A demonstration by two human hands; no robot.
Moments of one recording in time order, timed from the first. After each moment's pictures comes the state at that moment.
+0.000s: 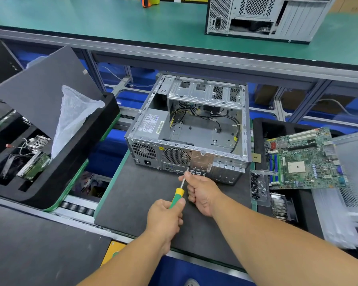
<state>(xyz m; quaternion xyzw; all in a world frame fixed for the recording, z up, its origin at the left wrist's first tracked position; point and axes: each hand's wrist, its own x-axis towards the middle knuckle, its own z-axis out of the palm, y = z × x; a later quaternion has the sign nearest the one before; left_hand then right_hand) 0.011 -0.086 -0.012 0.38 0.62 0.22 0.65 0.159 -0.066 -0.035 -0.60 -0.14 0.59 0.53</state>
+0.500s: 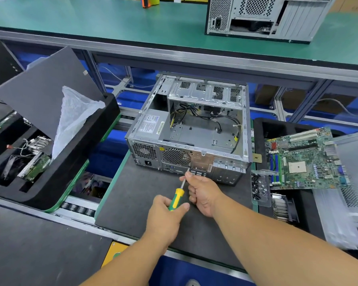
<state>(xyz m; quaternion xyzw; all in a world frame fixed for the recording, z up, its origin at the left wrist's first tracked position) 0.005 -0.084 -0.012 0.53 0.63 0.20 0.53 0.159 -0.066 -0.035 -0.59 -0.14 0.59 0.53</state>
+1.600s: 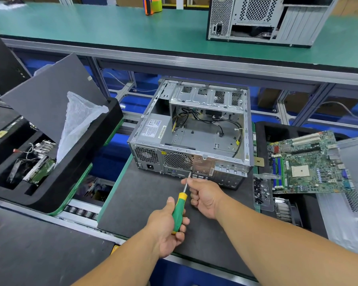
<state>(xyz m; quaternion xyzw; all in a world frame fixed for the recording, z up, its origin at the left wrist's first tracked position) 0.007 -0.077 0.008 0.19 0.60 0.15 0.76 0.163 -0.064 -0.027 -0.58 -0.11 0.62 0.52</state>
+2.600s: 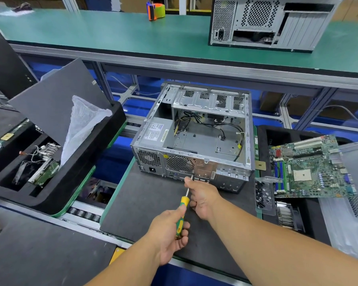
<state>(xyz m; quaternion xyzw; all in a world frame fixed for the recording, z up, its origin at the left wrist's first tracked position) -0.001 -0.085 0.008 0.26 0.57 0.15 0.76 0.150 -0.047 -0.031 -0.64 -0.03 0.56 0.52</state>
